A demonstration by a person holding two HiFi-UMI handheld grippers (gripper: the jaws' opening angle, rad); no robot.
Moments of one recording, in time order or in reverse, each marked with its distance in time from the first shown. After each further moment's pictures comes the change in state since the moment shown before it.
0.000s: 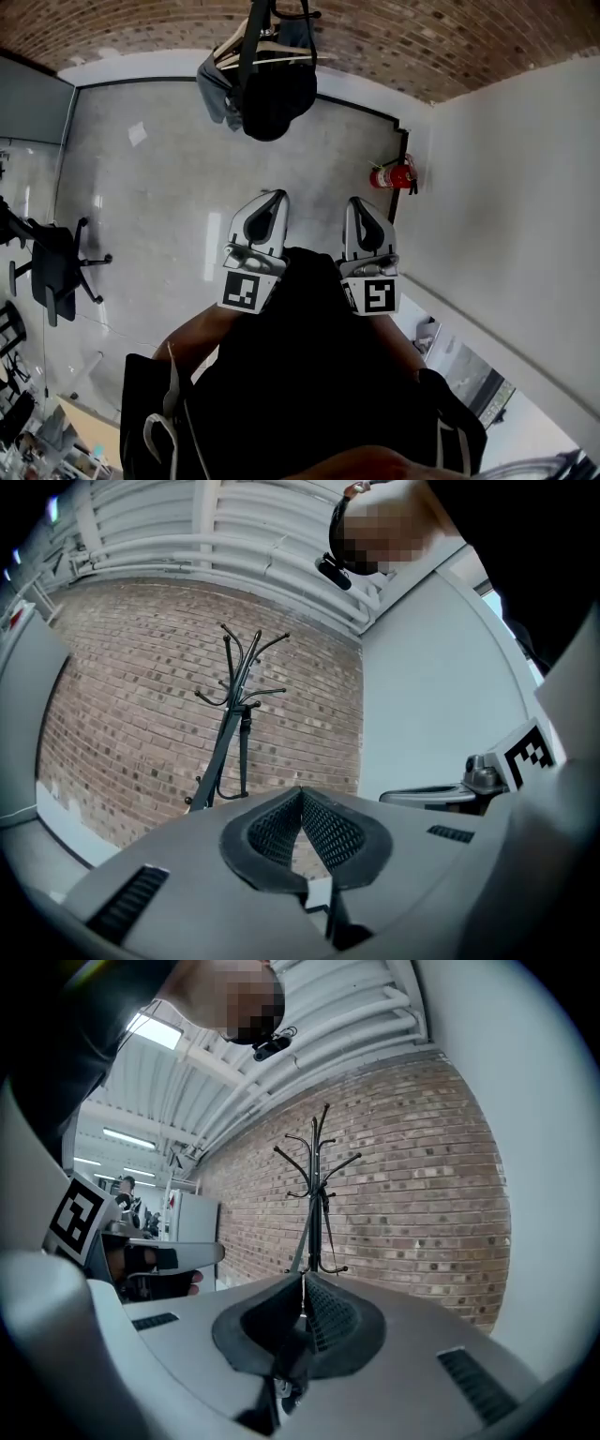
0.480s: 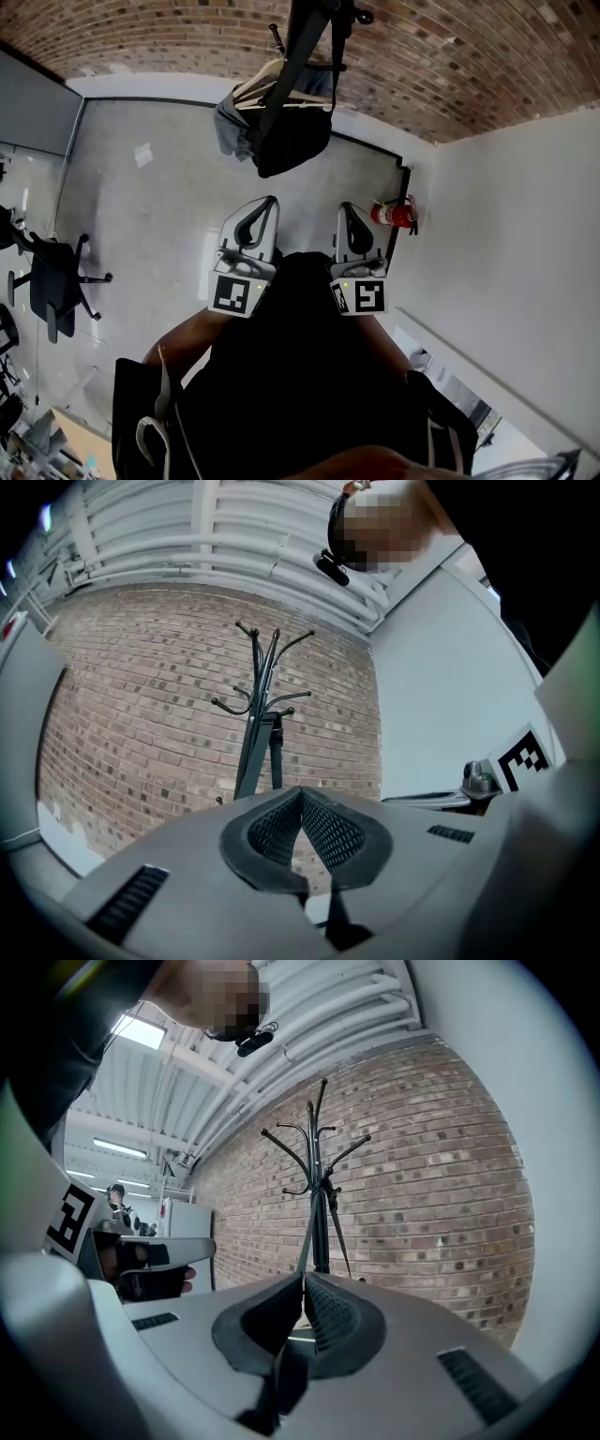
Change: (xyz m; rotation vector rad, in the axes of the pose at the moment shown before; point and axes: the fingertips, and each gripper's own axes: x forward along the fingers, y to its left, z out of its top) left arm 0.052 0.112 0.031 0.045 -0.016 0.035; right arm 0.128 0.012 0.010 0.066 0.001 0.012
